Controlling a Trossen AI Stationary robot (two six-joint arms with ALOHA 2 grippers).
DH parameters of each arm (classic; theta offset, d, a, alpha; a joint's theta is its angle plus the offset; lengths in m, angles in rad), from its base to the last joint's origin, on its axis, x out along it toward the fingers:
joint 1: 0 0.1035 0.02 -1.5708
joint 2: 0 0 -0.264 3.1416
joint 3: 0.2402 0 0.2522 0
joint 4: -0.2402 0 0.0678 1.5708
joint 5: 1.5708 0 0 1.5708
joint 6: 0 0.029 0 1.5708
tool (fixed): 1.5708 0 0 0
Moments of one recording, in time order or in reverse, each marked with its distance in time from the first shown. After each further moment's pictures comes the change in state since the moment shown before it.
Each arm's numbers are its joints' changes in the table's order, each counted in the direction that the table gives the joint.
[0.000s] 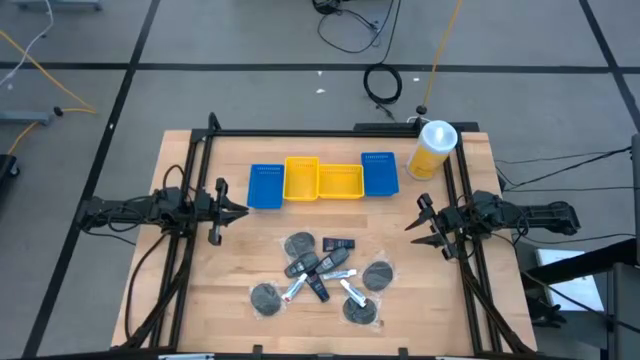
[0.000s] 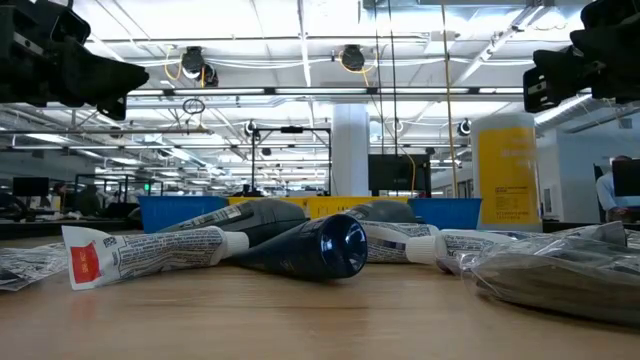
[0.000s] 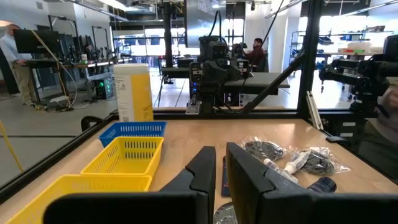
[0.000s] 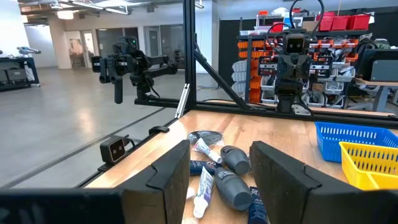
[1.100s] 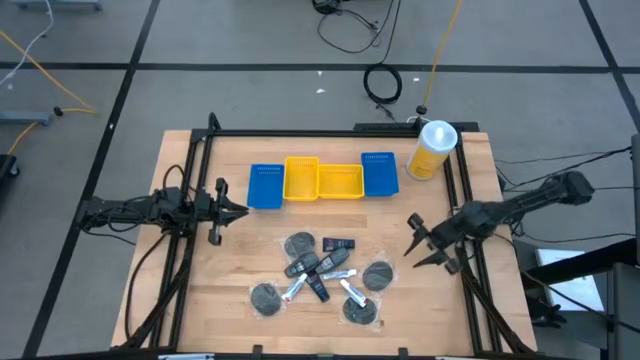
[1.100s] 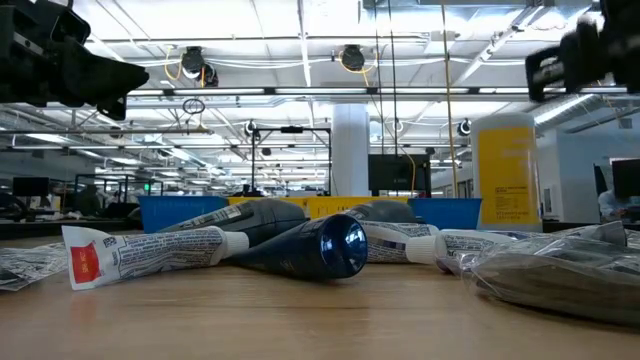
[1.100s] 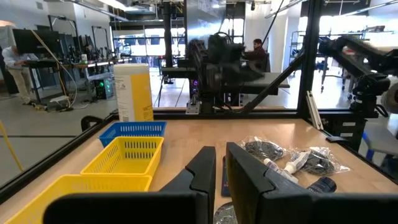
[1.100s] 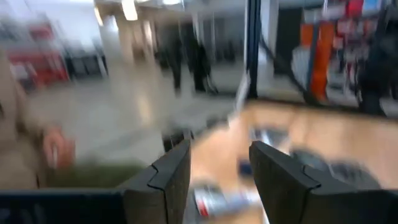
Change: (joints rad) left arm 0.000 0.000 0.000 0.000 0.000 0.000; right arm 0.267 0.533 0.011 0.437 0.027 -0.005
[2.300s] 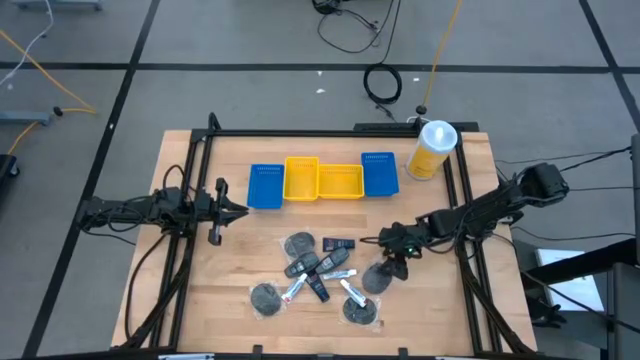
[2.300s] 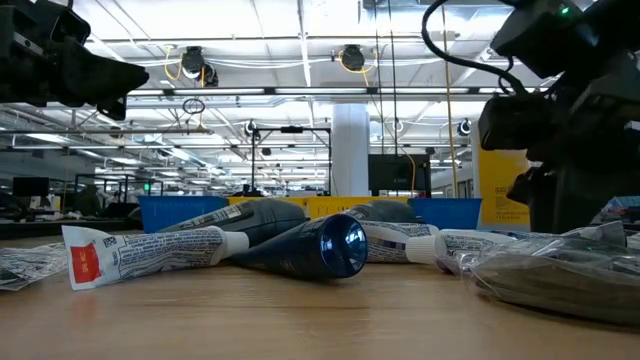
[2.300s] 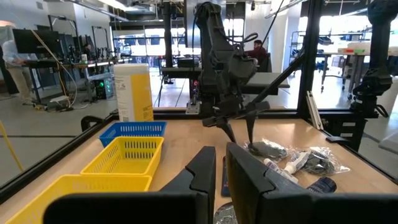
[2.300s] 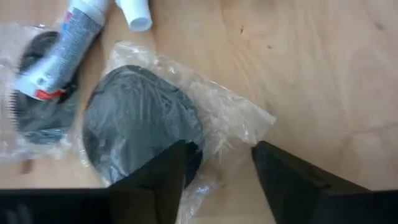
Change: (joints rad) left arm 0.000 0.000 0.000 0.000 0.000 0.000; right arm -0.012 0.838 0.440 -0.584 0.207 0.555
